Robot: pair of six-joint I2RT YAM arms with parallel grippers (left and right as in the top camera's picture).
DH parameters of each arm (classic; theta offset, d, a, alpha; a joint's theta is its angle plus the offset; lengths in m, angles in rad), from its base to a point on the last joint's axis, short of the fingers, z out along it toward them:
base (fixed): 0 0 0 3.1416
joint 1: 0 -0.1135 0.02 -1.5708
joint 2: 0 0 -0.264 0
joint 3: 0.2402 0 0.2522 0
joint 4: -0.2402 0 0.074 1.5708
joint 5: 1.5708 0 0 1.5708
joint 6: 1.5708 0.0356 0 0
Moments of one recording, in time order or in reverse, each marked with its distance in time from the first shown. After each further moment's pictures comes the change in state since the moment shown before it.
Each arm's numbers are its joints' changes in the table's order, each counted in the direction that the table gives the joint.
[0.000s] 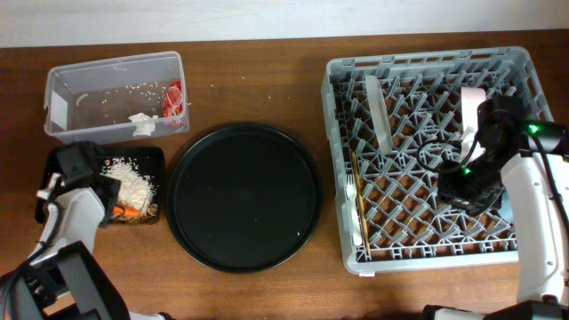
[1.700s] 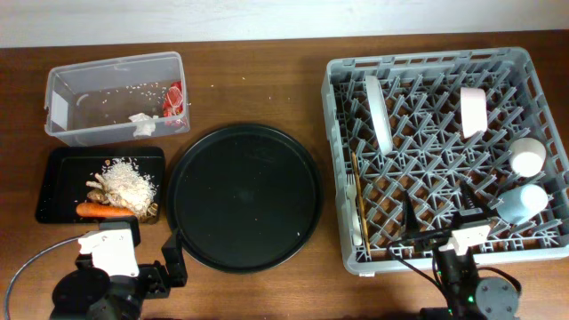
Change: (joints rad) left arm 0.472 1.199 0.060 -0.643 0.273 0.735; right arm -0.177 1.449 -1.155 1.370 -0.051 -0.186
